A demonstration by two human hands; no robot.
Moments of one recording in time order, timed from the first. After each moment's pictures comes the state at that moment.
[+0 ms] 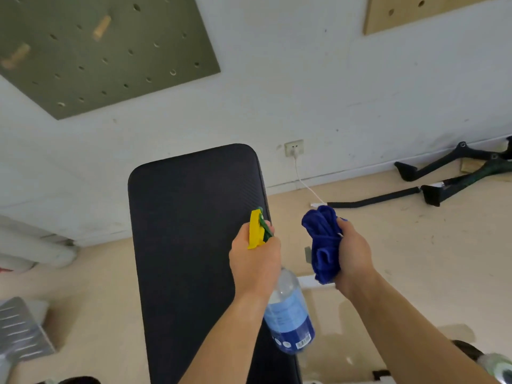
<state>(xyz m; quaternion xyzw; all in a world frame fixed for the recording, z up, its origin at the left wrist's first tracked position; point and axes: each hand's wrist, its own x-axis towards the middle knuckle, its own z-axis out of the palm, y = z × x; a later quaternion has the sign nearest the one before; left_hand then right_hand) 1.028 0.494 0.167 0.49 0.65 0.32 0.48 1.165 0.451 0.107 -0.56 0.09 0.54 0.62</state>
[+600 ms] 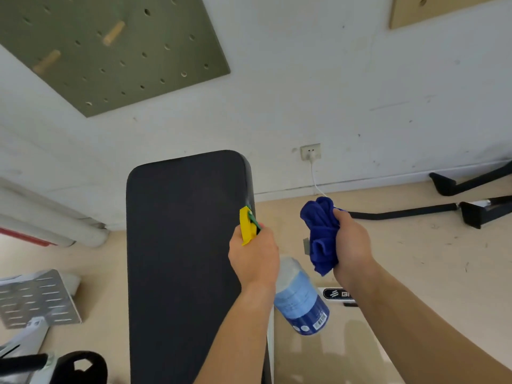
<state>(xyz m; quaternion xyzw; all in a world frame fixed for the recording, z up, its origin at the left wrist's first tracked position) 1.111 0.510 0.136 0.34 0.73 0.43 0.41 1.239 0.489 0.098 -0.55 0.04 0.58 0.60</state>
